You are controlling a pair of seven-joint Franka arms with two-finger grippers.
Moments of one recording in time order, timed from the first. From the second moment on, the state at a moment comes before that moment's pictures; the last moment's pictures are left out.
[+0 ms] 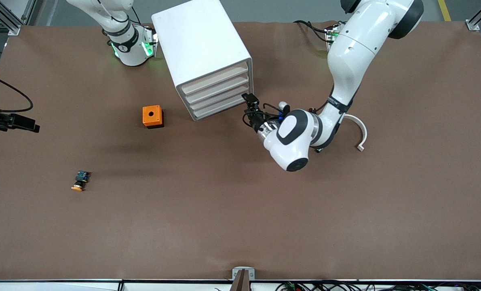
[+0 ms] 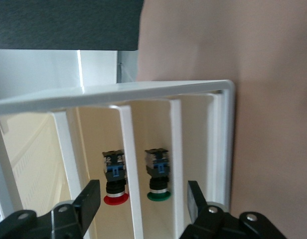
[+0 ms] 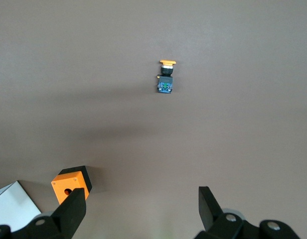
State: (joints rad) left arm -0.48 0.83 -0.19 -1.40 -0.87 1.51 -2.37; right arm -0.14 0.15 -0.03 -1.57 0.00 1.58 -0.11
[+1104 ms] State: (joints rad) left arm -0.59 0.88 -0.18 -1.40 -0.97 1.52 -2.40; right arm -0.02 0.15 -0.01 -1.57 0.02 1.56 0.41
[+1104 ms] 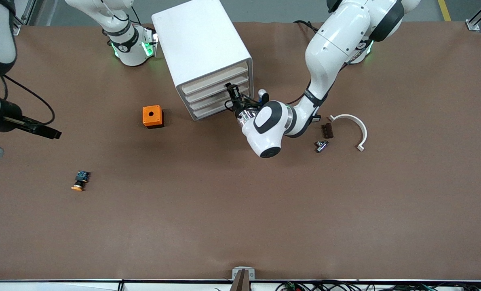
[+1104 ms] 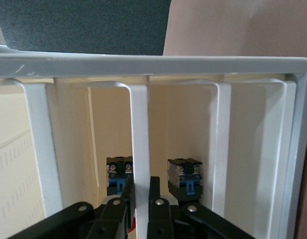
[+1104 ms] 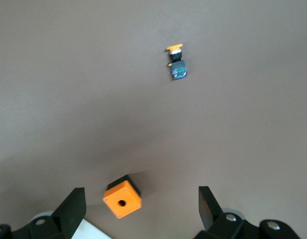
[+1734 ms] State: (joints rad) left arm -0.38 0.87 -0.16 -1.35 -0.97 1.53 -2.31; right arm 0.35 0.15 0.00 -1.58 0.04 1.64 1.06
